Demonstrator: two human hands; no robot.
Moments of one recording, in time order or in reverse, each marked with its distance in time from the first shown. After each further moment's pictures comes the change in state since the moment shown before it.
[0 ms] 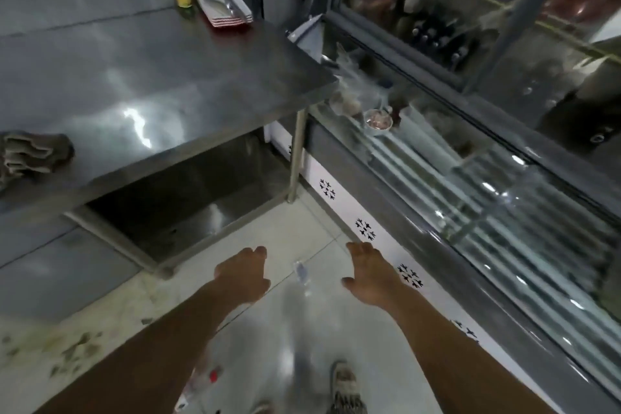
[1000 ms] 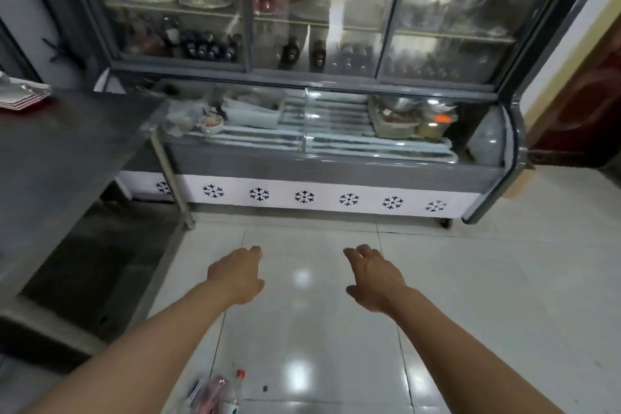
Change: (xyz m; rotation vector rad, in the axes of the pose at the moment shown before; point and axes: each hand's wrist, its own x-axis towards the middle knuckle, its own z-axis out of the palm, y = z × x) left_hand -0.244 -0.102 0.035 0.419 -0.001 0.753; right_hand -0.378 -0.203 0.172 0.209 0.307 0.650
